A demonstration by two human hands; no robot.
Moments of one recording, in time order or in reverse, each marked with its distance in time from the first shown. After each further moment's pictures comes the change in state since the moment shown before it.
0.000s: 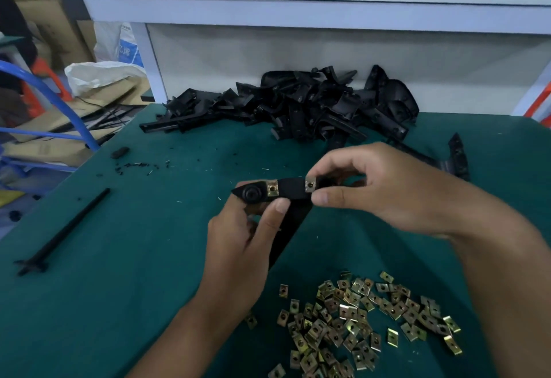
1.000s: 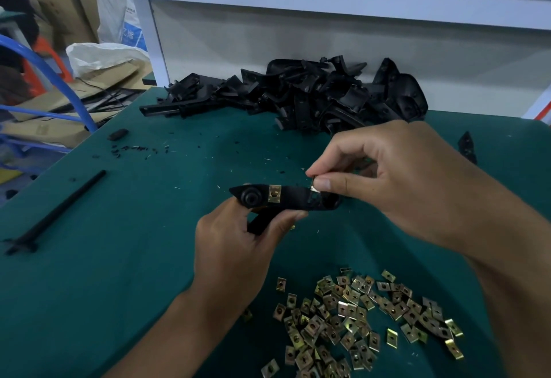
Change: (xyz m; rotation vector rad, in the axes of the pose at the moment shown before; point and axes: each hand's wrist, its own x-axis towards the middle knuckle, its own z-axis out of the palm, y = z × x) left_hand -0.003 -0.009 0.001 0.307 0.118 0.279; right_hand -0.008 -0.020 0.008 -0.223 0.194 -0.139
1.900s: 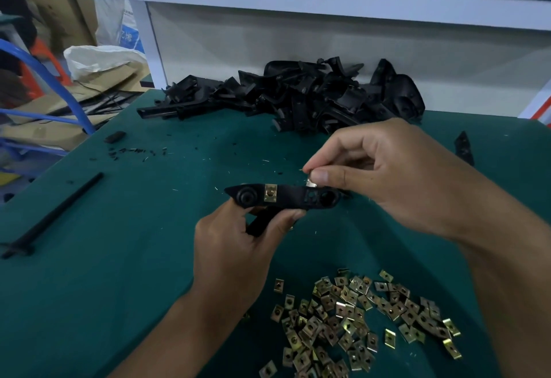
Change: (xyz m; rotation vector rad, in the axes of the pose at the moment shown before) left_hand -0.004 0.000 0.000 -0.011 -0.011 -0.053; right_hand 0.004 0.010 0.000 0.160 -0.043 0.079
